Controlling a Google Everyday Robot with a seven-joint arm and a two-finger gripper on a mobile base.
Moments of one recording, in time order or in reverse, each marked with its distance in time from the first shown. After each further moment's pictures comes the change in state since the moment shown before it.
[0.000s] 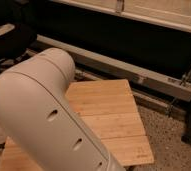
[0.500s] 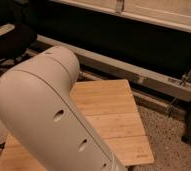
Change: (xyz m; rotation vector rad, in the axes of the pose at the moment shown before) arm 0.006 -0.001 -0.010 -0.027 -0.062 0.049
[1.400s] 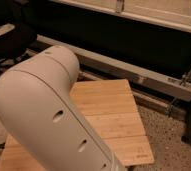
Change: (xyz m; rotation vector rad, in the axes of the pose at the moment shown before) arm 0.004 -0.001 -0.002 0.002 0.011 -0.001
